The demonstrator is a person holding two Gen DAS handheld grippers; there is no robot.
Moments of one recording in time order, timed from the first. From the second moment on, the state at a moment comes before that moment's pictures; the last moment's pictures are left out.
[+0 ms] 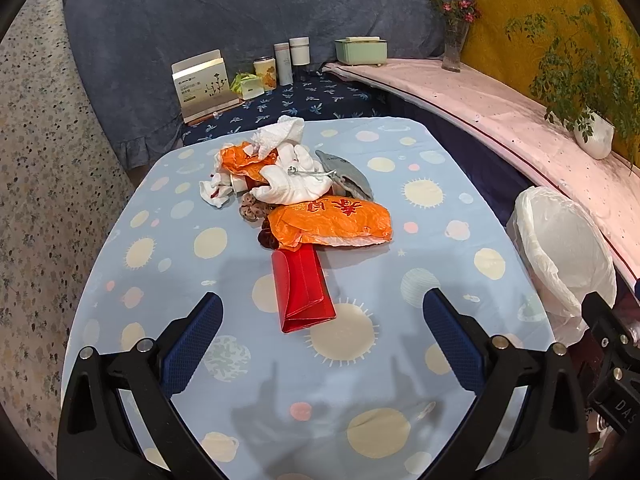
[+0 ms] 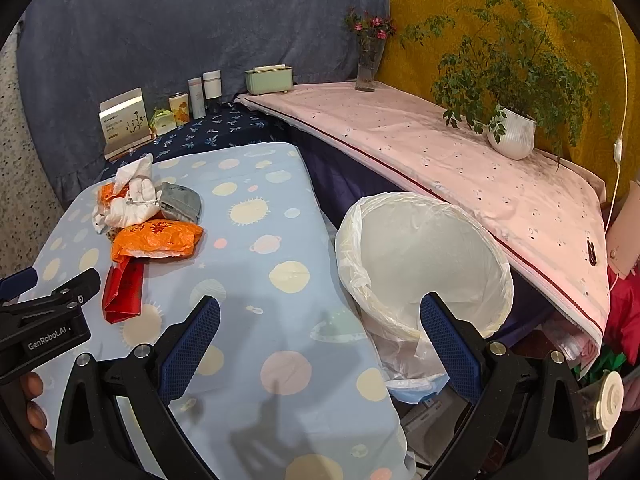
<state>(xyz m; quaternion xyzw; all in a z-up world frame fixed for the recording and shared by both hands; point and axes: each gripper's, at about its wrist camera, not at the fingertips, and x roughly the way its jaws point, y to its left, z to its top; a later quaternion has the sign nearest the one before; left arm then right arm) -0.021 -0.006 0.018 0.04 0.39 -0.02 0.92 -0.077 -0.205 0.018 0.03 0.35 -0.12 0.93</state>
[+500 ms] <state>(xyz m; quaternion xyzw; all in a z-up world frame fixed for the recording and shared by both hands) -0.020 0.000 0.014 0.04 0.40 -0.01 0.92 -0.081 -0.201 0.021 0.03 0.35 -0.12 0.93</state>
